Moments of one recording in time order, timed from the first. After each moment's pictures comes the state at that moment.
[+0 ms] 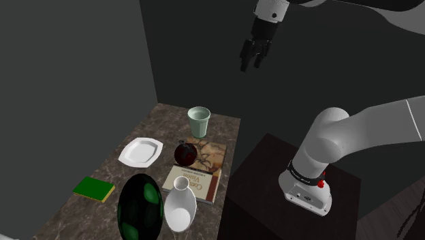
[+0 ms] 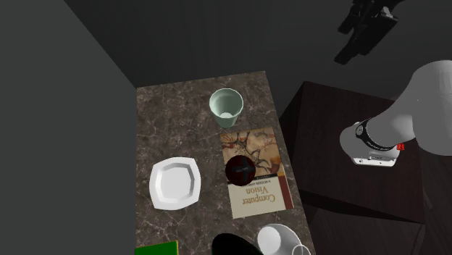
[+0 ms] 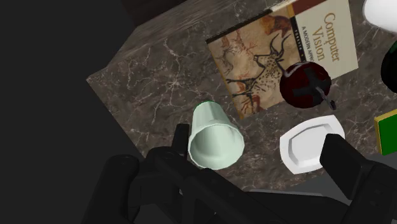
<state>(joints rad) 0.00 -0.81 -0.01 -2.30 0.10 1.62 0.07</state>
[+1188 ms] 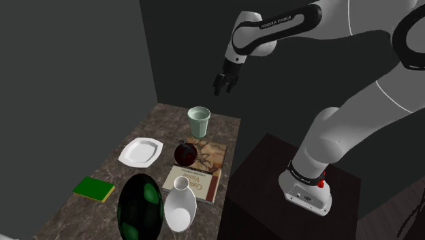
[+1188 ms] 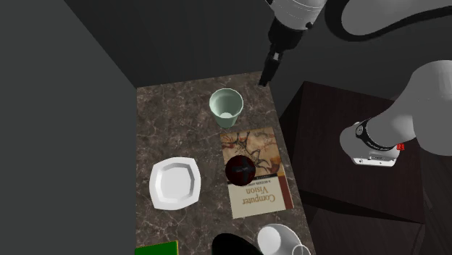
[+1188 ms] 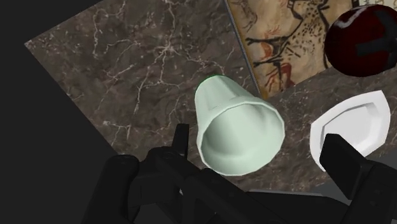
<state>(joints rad) 0.03 -0.40 -0.12 -2.45 0.20 2.16 -0.11</state>
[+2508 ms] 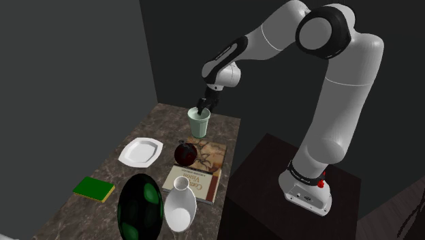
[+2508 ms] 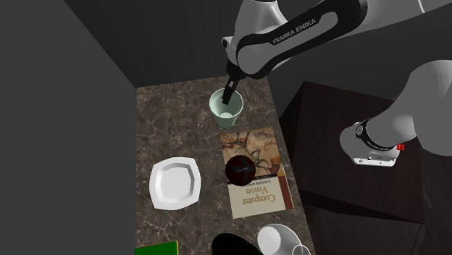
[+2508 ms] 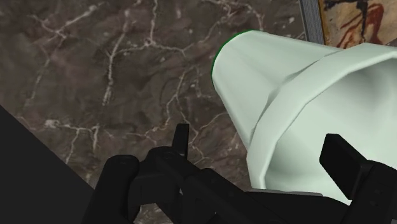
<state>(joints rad) 0.08 0.18 -0.15 -2.28 0.56 2.51 -0.43</state>
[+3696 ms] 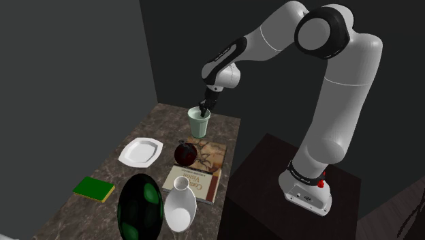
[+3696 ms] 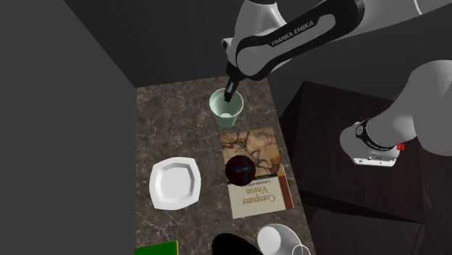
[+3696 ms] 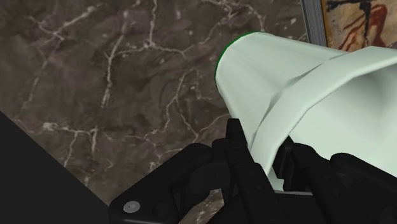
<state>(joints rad) 0.08 0.18 -0.15 -2.28 0.57 2.52 -0.44</state>
